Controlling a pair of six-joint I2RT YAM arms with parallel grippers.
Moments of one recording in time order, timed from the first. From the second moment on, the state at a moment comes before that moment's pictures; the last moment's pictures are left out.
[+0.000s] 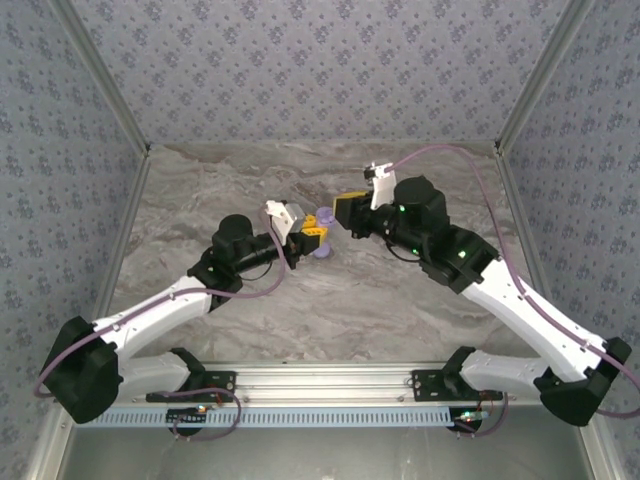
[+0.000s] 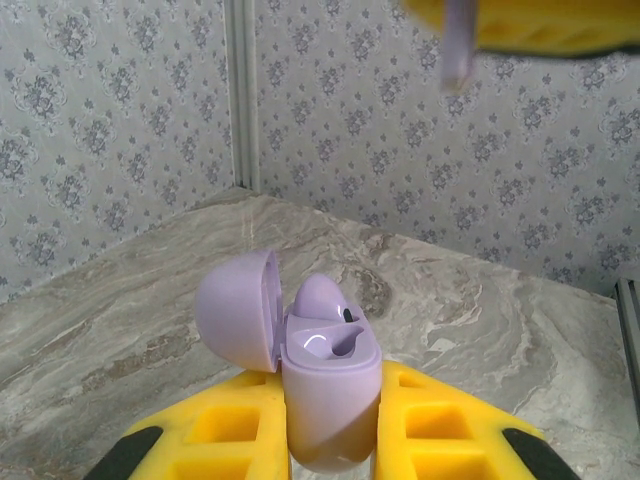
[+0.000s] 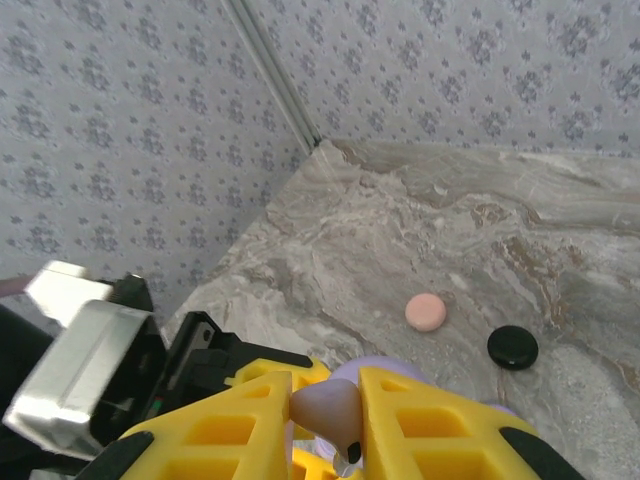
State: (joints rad) left arm -0.72 1.17 0.70 0.42 0.40 -0.05; right arm 0.80 1.13 1.25 -0.41 0.00 0.42
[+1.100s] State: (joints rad) left arm -0.72 1.17 0.70 0.43 0.40 -0.05; right arm 0.86 1.23 1.25 -0.44 0.09 0.41
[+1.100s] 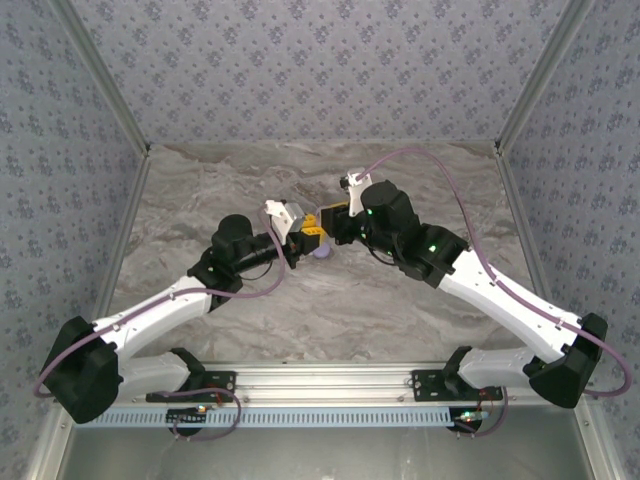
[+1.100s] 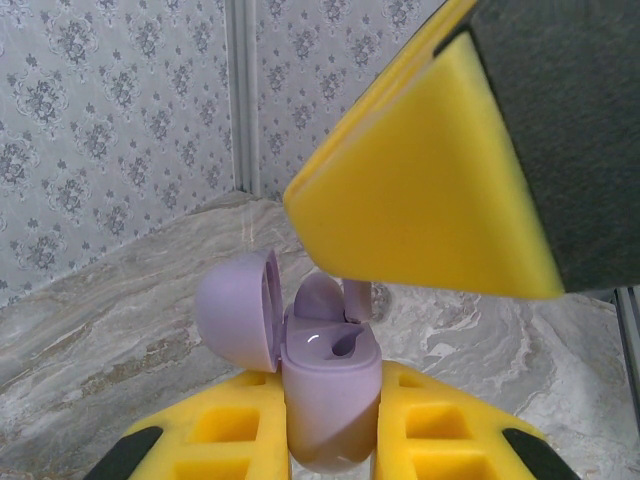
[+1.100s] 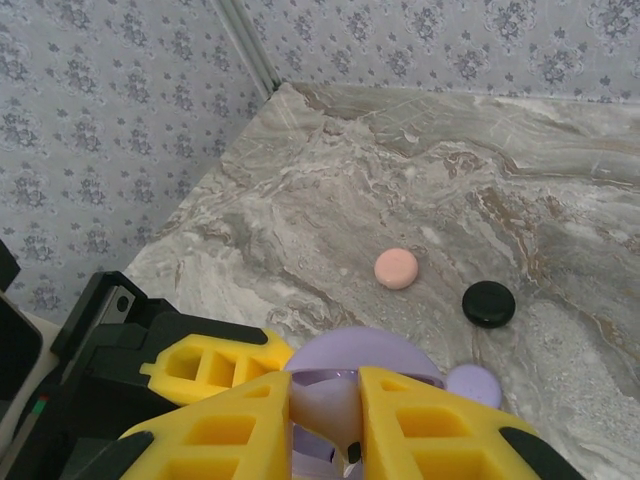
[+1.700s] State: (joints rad) left arm -0.72 1.16 0.70 0.42 0.40 -0.05; right arm 0.86 1.24 1.25 -0.43 0.10 0.41
